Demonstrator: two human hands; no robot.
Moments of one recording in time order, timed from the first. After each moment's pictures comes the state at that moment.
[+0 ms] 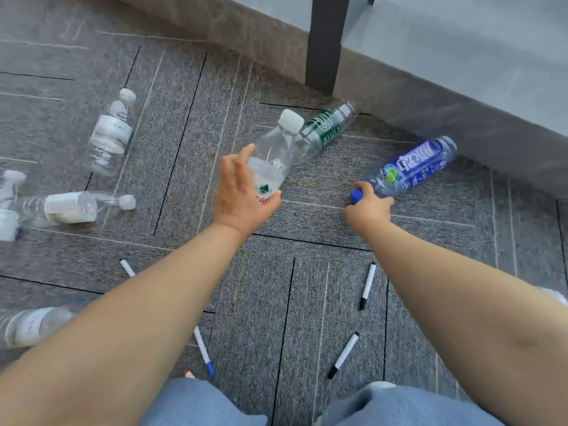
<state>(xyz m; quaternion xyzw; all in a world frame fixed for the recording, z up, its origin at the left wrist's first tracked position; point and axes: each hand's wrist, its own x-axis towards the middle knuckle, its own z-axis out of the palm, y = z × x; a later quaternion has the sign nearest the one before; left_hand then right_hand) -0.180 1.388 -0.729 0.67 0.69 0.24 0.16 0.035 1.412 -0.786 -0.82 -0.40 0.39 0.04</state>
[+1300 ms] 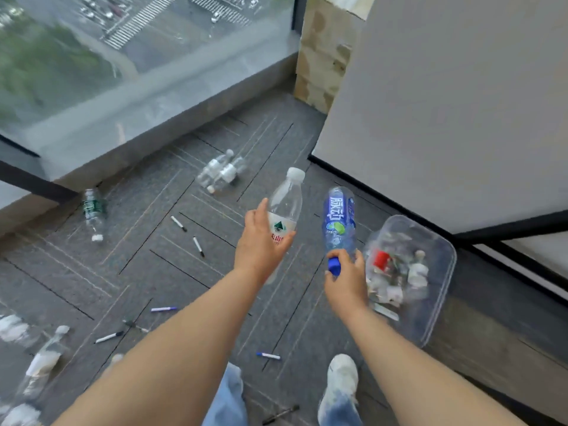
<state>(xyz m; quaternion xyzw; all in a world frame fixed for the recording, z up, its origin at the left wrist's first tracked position) 0.007 0.913 -0.251 0.87 0.29 -0.08 0.40 0.022 0.745 -0.273 -0.93 0.02 0.22 0.28</state>
